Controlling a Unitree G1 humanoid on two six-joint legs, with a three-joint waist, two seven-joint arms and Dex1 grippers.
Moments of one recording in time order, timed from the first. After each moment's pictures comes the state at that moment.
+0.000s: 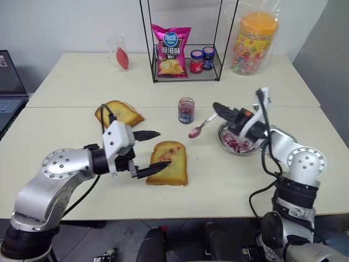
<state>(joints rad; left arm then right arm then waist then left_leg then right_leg) -0.26 0.81 0.07 -0.56 -0.62 0.60 -0.91 -0.62 -0.18 -0.44 -0.22 1.04 1.14 0.02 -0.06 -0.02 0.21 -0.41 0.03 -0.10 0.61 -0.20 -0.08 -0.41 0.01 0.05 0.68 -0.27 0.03</state>
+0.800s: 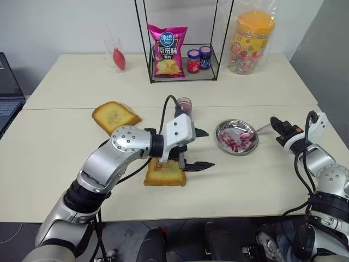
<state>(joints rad) -0.64 0.59 -0.32 -0.38 -0.41 0.61 -0.93 -0.46 -0.39 -0.57 0.15 0.88 0.80 0.16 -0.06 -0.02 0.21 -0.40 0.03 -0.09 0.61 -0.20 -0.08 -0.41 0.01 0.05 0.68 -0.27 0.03</state>
